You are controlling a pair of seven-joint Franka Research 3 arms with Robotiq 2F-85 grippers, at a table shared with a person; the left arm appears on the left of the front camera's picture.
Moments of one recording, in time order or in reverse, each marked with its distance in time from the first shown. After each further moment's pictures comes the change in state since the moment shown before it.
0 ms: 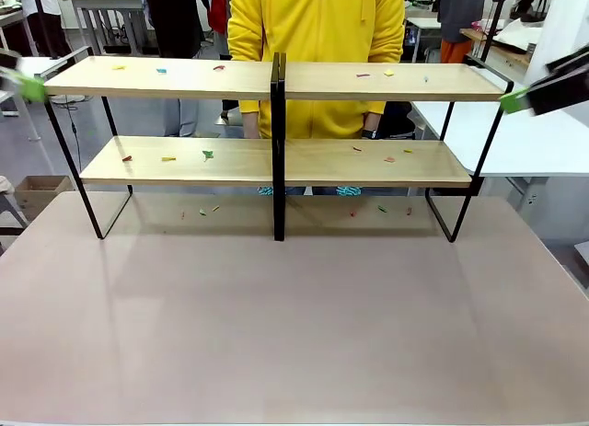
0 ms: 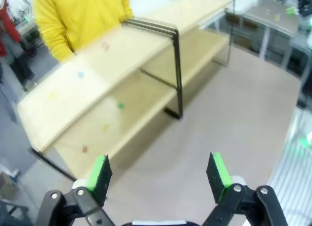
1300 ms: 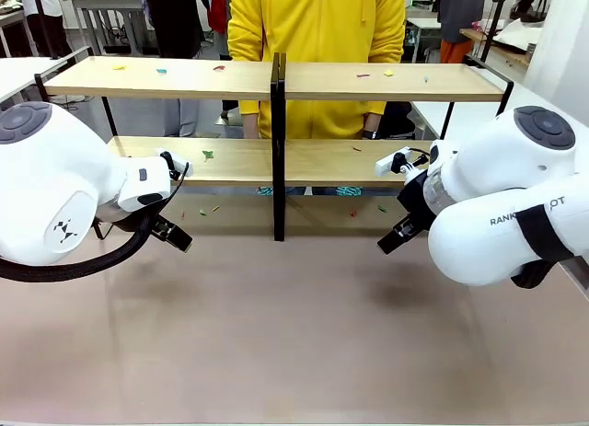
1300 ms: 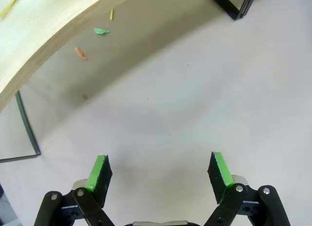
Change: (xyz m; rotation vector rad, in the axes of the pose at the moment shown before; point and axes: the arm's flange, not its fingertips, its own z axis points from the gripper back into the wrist) left arm -0.156 -0.048 -0.304 0.169 0.654 0.181; right arm -0.115 0.064 -0.300 0.076 0.432 -0.059
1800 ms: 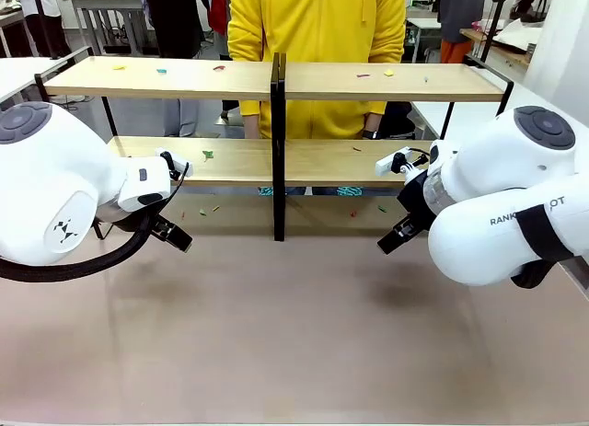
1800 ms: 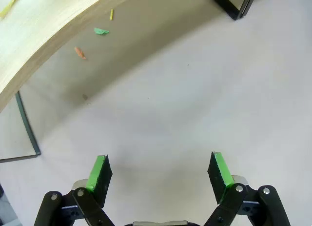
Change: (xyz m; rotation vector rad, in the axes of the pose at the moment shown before) left arm 0.000 0.000 0.000 0.000 0.000 0.000; right arm 0.000 0.000 0.000 0.000 0.000 0.000
